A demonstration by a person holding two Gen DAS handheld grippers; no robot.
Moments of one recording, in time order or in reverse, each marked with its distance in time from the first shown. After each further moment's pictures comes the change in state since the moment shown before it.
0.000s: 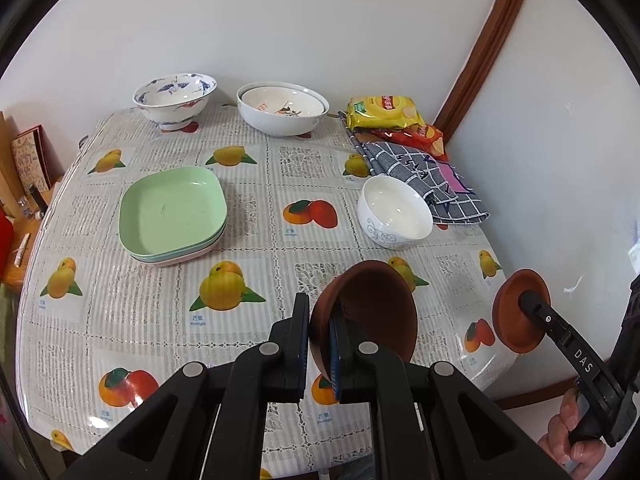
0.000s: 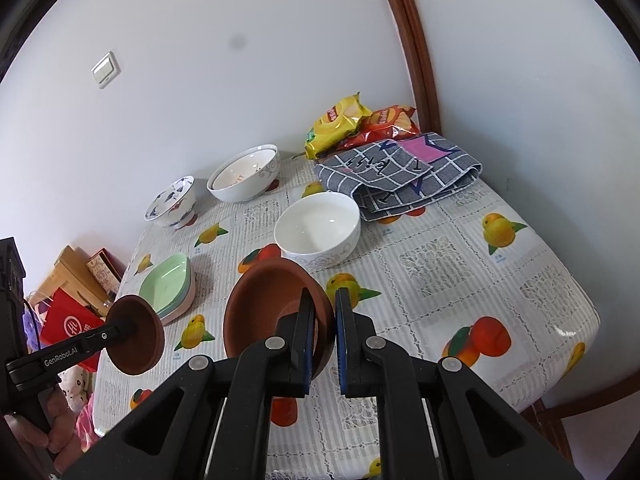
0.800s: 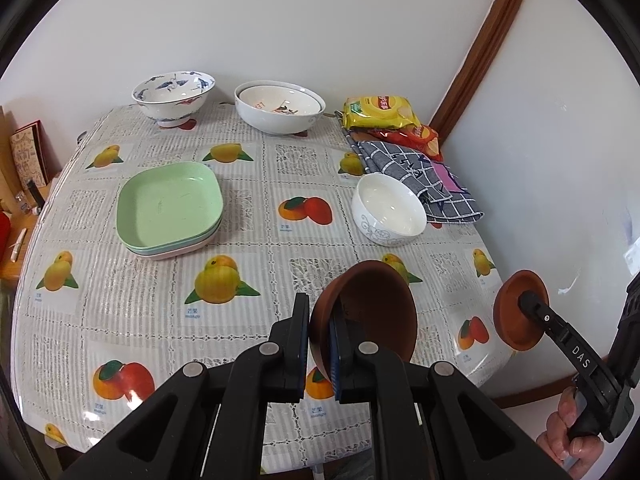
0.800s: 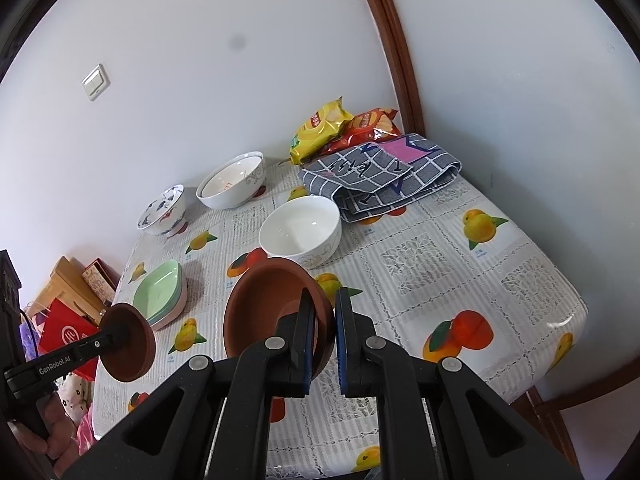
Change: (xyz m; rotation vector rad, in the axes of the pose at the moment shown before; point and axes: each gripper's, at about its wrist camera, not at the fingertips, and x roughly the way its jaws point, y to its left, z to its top) left arm -0.003 0.002 -0.006 -0.020 -0.001 -0.016; right arm -0.007 -0.008 -0.002 0.014 -0.004 -0.020
